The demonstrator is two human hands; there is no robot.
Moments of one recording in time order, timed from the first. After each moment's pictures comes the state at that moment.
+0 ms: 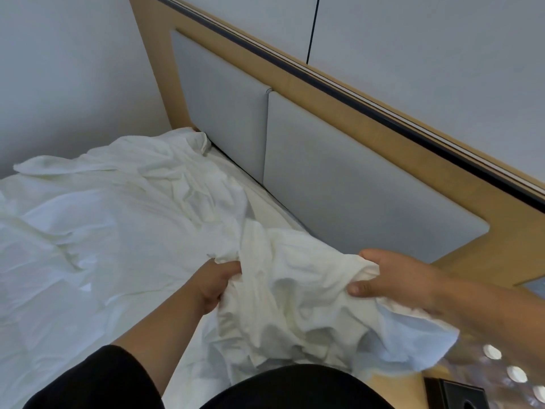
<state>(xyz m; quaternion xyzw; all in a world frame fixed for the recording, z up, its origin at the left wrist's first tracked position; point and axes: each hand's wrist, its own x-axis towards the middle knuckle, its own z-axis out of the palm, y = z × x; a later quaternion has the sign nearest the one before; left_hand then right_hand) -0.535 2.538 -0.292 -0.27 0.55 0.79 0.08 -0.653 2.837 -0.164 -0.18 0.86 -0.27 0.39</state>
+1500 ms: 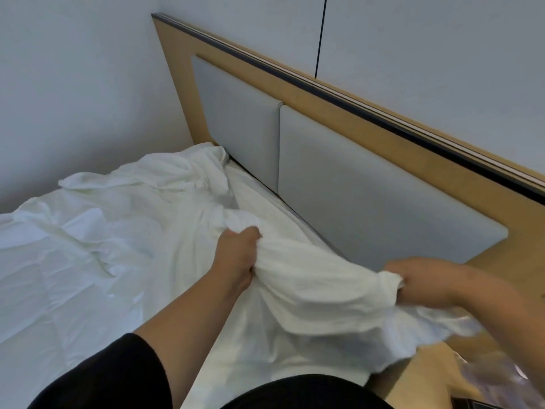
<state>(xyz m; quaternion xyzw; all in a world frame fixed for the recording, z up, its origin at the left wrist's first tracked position) -0.573 2.582 -0.213 -0.42 0.51 0.74 -0.14 -0.685 2.868 -0.177 -0.31 0.89 0.03 0.33</state>
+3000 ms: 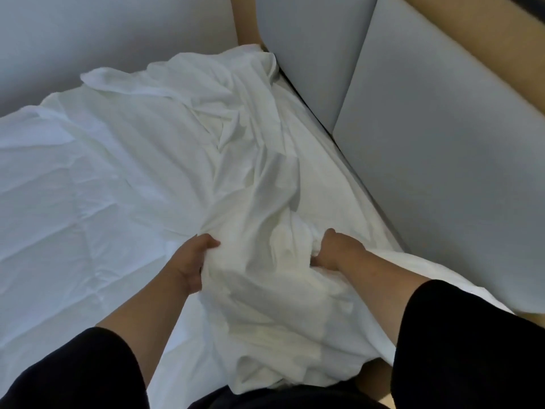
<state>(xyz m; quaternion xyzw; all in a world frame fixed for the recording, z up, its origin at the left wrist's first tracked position) -0.506 2.448 -0.367 -0.56 0.34 0.76 -0.01 -0.727 2.646 -0.416 -0.25 0.87 0.06 0.42</state>
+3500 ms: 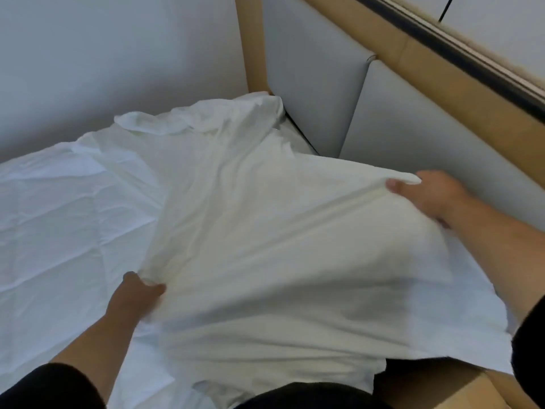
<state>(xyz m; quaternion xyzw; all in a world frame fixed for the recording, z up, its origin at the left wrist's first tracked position) -0.394 2.358 -0.366 -0.69 0.66 0.29 0.12 -0.865 2.688 -0.241 -0.16 0.93 -0.22 0.23</state>
